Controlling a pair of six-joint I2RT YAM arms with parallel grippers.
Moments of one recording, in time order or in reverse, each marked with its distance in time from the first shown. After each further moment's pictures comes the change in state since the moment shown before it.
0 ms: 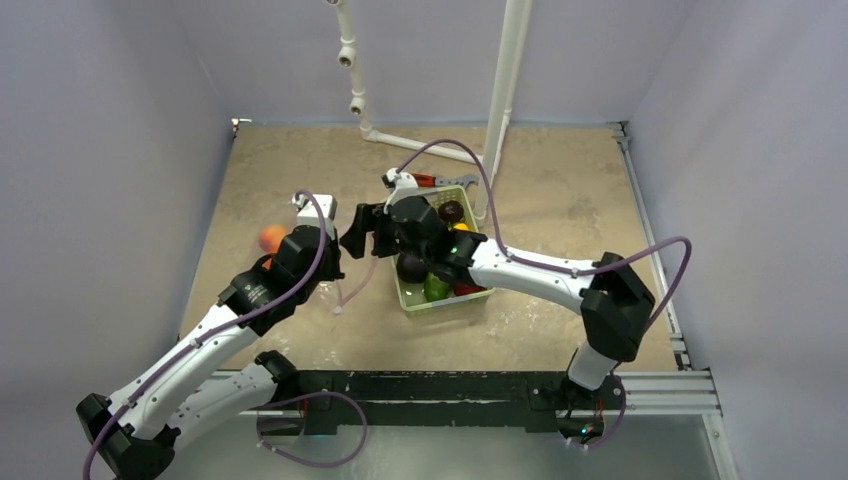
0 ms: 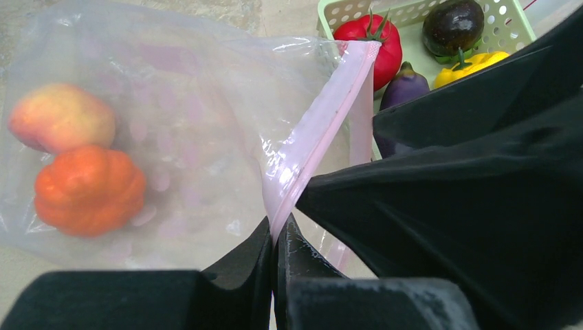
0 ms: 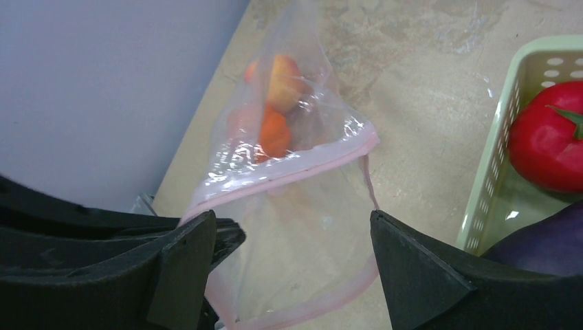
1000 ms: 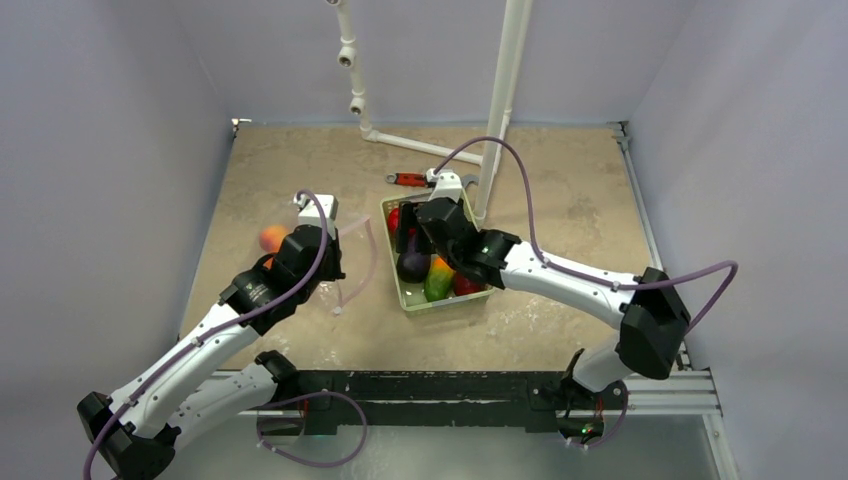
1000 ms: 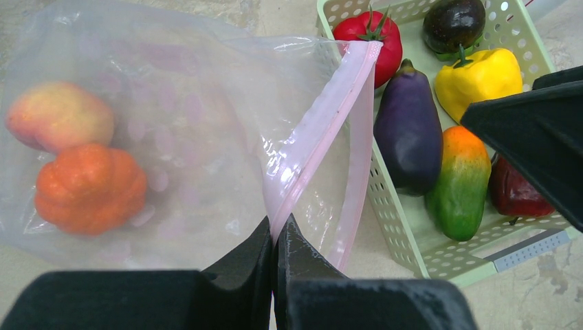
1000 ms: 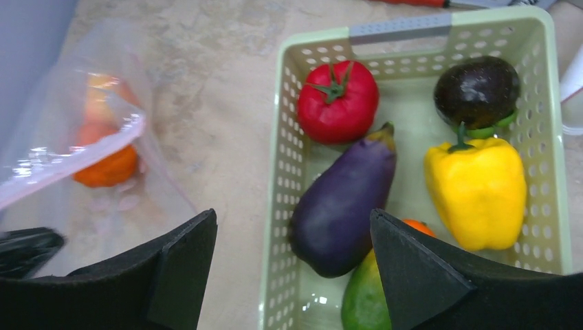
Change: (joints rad) left arm 0.000 0.008 0.000 0.000 0.005 0.000; right arm -0.052 -0.201 -0.095 -0.268 0.300 -0.071
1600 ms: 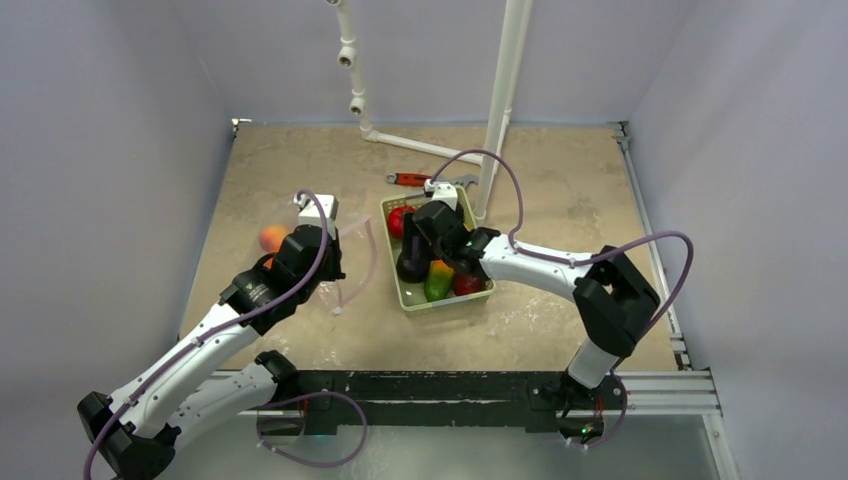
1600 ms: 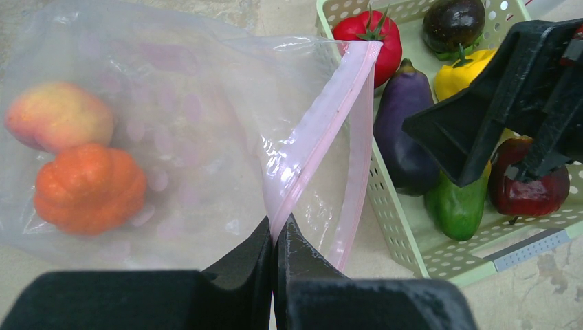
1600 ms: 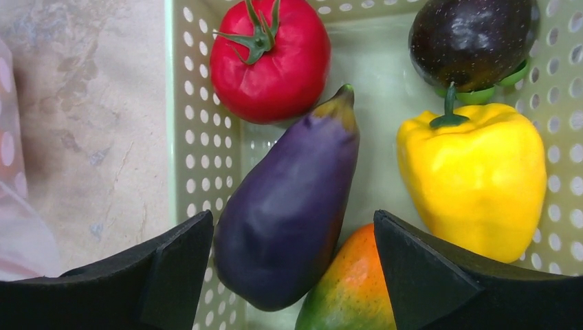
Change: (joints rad) left arm 0.000 0.001 0.000 0.000 0.001 0.000; right arm -0.082 0.173 -0.050 0.021 -0.069 0.013
